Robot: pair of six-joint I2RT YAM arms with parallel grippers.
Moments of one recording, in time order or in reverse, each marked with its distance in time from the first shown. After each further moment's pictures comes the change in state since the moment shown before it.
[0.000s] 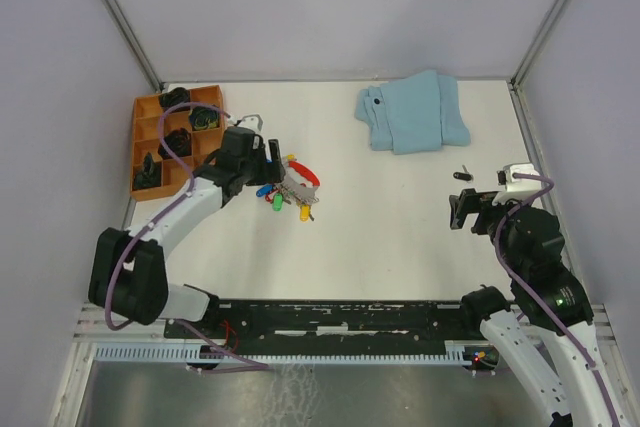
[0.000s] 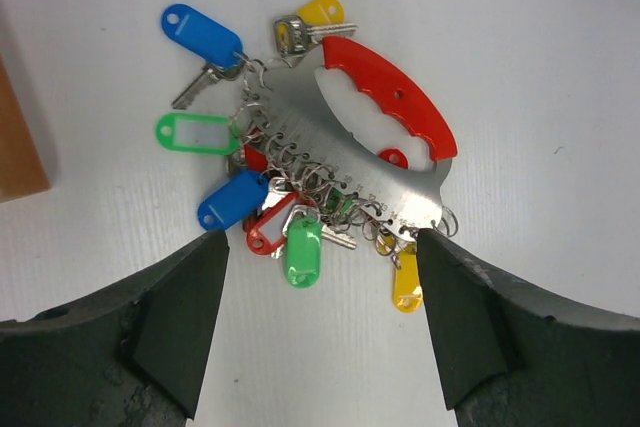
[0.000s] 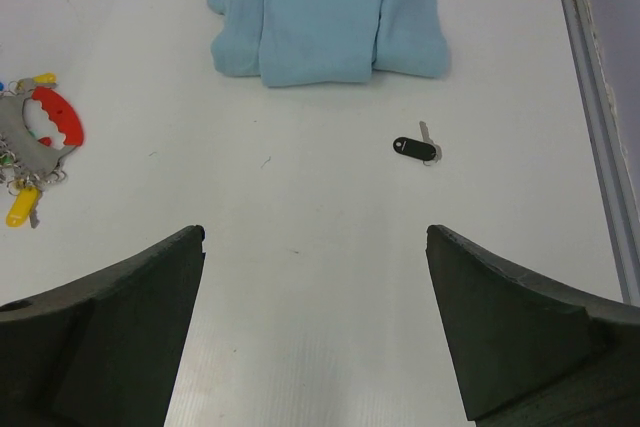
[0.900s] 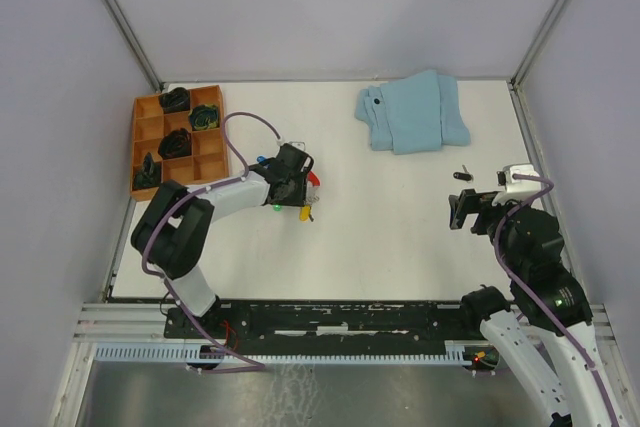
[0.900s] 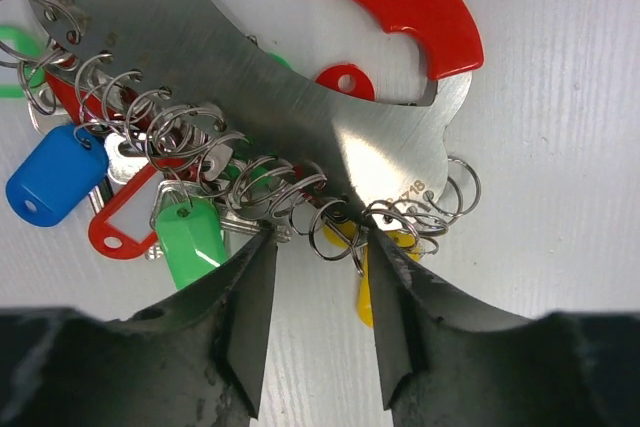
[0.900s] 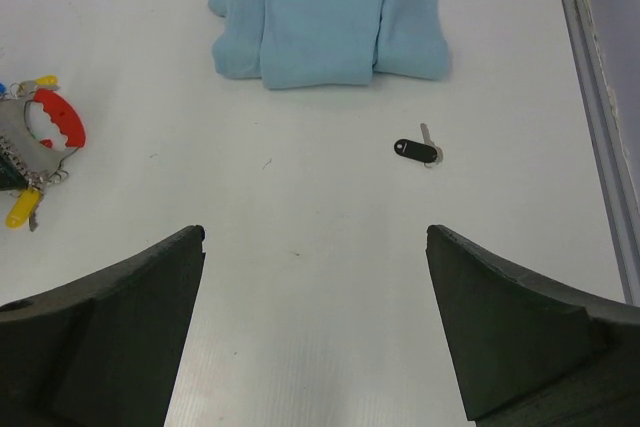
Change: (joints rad) left arm -0.257 0.374 0.100 -0.051 -0.163 -0.072; right arm 0.000 -0.007 -0.011 0.011 0.000 0.000
